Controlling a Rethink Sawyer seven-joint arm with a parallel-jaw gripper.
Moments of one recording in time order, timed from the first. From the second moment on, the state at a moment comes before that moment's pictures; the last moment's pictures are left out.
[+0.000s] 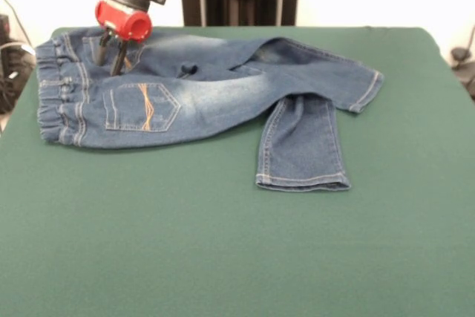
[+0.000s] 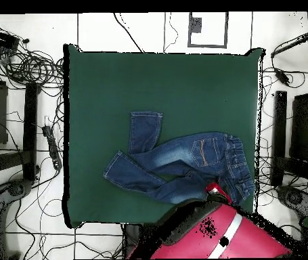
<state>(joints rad) -0.42 -0.23 -0.42 1.92 -0.38 -0.73 2.54</state>
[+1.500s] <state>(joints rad) -0.55 -0.37 -0.37 2.05 -0.45 -0.46 2.54</state>
